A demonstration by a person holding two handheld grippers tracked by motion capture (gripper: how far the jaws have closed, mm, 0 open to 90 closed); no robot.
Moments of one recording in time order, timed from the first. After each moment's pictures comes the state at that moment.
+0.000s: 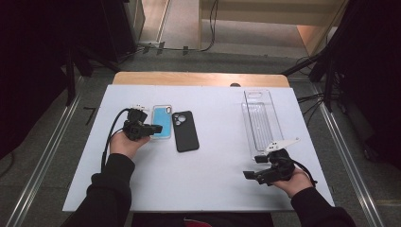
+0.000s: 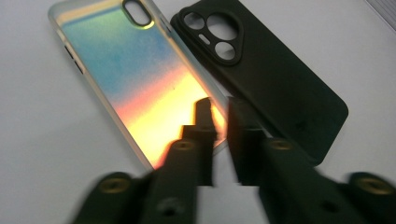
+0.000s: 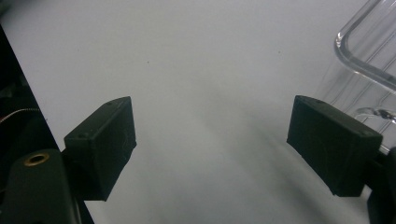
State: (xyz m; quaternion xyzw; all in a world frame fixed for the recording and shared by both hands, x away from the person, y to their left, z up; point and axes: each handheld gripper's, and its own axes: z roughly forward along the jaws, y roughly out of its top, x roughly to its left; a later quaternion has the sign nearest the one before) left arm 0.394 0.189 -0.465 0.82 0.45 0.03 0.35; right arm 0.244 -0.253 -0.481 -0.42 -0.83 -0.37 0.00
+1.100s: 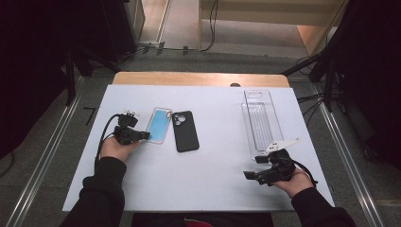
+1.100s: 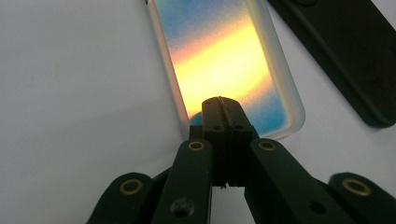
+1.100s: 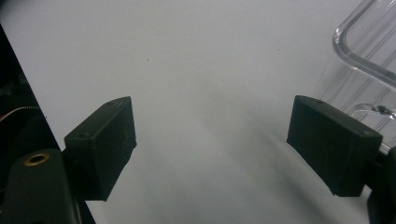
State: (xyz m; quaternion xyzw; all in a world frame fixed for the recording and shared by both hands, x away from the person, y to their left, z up) left arm 0.390 0.225 -0.481 0.82 0.49 0.02 0.29; right arm 0.243 -0.255 -0.480 -0.42 -0.83 -0.37 0.00
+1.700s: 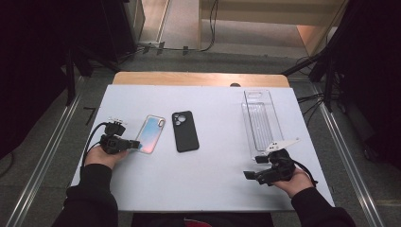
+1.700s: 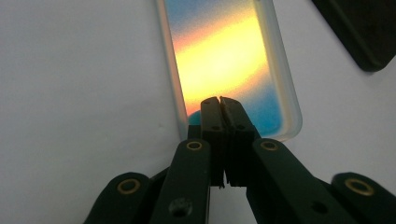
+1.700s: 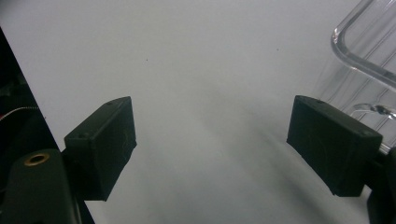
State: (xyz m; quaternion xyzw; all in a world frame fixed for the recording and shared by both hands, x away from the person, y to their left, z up) left arm 0.362 0.257 -0.478 0.82 0.50 0.01 0.28; right arm 0.244 -0.255 -0.481 -0.42 -0.83 -0.37 0.00
